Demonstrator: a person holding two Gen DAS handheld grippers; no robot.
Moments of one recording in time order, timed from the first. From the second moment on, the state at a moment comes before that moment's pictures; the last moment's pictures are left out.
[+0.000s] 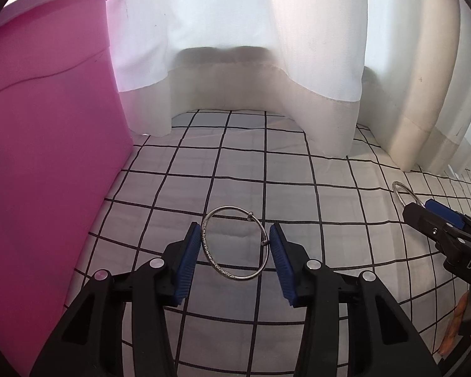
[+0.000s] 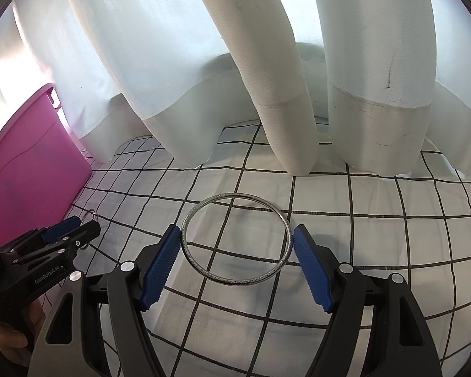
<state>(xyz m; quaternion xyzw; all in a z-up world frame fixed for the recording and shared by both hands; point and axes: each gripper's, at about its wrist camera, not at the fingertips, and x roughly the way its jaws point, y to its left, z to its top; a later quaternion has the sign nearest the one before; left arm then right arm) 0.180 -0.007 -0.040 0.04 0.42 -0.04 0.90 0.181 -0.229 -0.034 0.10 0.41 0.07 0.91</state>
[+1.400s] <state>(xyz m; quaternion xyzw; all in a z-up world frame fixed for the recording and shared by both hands) 0.051 0.128 0.152 -0.03 0.22 0.01 0.97 0.118 -0.060 0.150 0.03 0.26 0.24 0.94</state>
